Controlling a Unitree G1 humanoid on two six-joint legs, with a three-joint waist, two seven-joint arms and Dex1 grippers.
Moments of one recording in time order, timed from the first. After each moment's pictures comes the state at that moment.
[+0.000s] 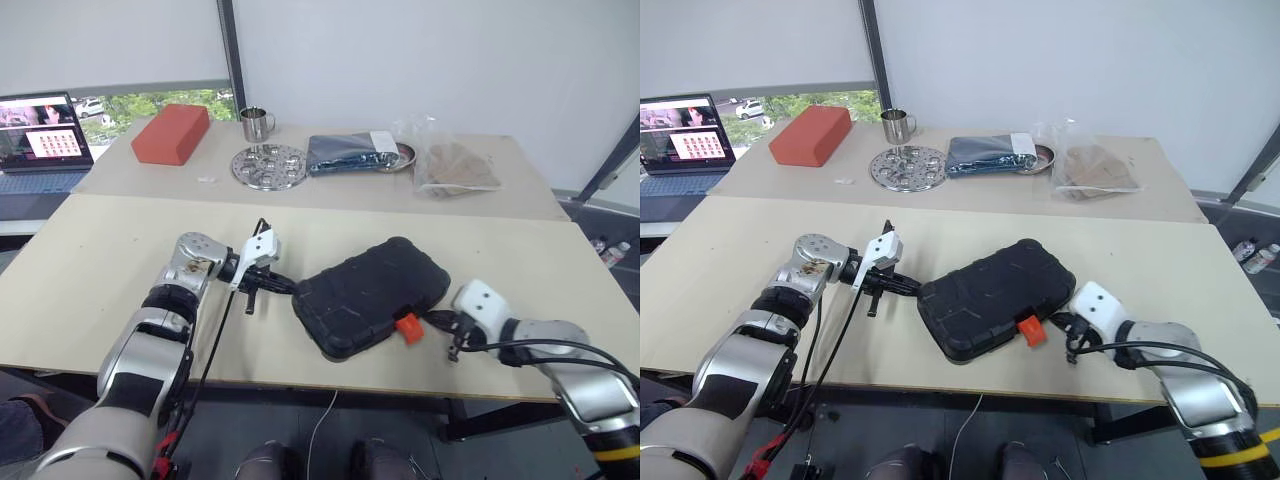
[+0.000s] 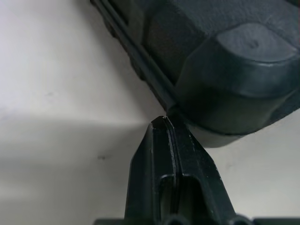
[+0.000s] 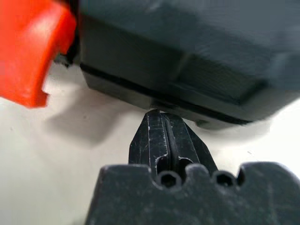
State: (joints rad) left arm -0.99 0.46 -0.17 0.97 -0.05 -0.02 -1.50; right arm -0.07 -0.82 -0.04 -0.30 0.25 0.42 0.81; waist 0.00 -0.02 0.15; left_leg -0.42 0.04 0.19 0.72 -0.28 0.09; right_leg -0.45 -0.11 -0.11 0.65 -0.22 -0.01
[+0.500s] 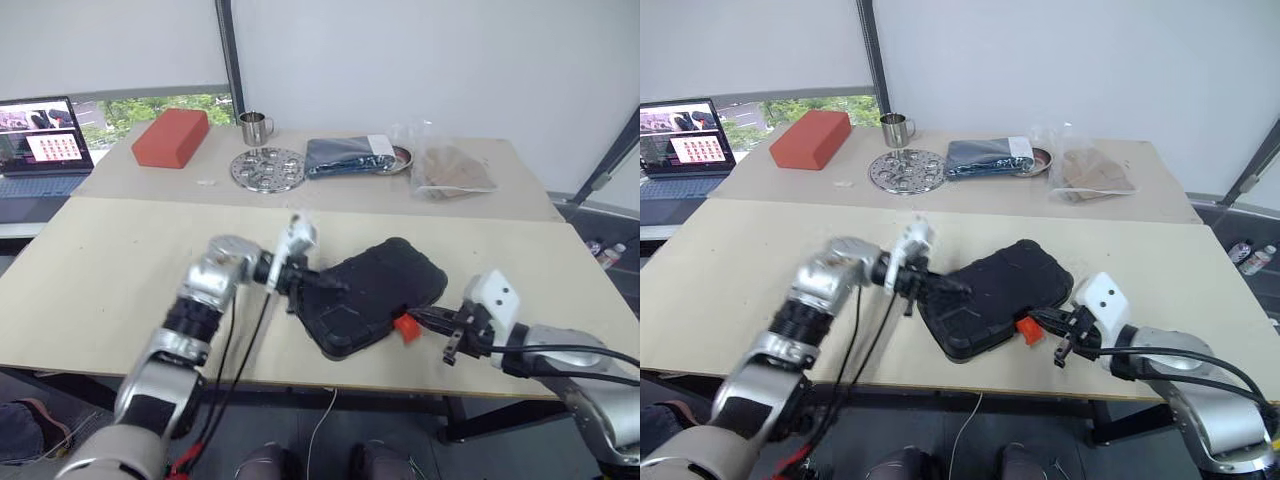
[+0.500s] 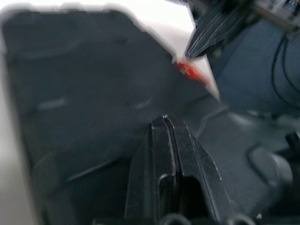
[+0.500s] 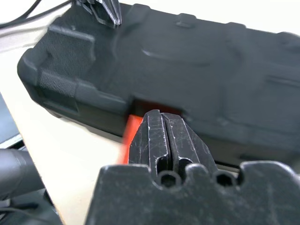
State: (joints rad) left arm -0.86 0.35 -0.25 0.43 -0.16 0.42 -1.39; right arm -0.06 -0.74 -0.06 -0.54 0.44 0.68 0.70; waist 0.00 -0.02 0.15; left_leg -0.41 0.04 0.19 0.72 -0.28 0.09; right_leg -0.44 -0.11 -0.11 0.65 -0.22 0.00
